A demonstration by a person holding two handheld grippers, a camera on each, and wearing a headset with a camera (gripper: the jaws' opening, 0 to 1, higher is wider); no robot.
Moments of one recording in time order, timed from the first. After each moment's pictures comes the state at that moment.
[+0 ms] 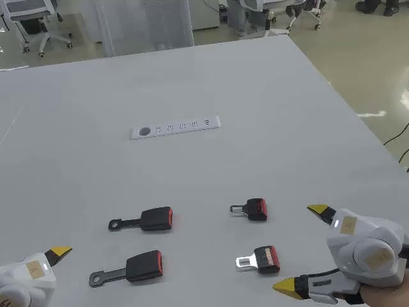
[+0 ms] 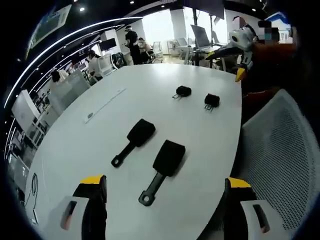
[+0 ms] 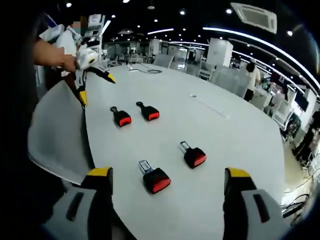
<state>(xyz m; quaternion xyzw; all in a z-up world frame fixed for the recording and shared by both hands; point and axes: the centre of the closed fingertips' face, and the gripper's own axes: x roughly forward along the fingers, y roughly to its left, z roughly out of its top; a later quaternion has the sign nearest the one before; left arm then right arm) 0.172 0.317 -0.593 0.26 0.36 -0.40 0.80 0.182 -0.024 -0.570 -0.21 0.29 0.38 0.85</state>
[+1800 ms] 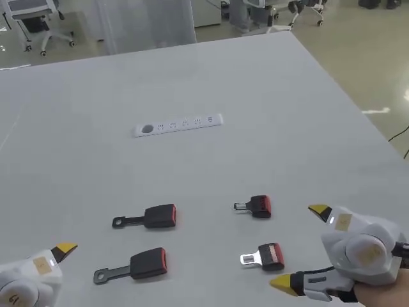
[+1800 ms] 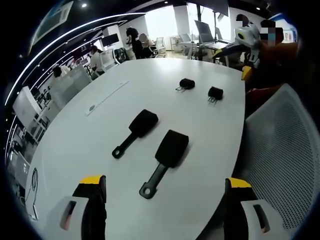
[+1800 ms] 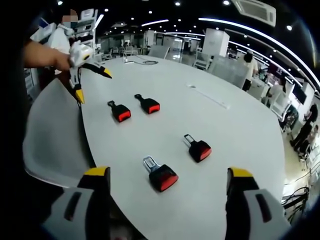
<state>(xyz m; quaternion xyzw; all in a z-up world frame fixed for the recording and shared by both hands) 0.176 0.317 -0.596 0.26 0.36 -0.40 0.80 0.183 -0.019 -0.576 -0.19 0.31 0.36 0.86</state>
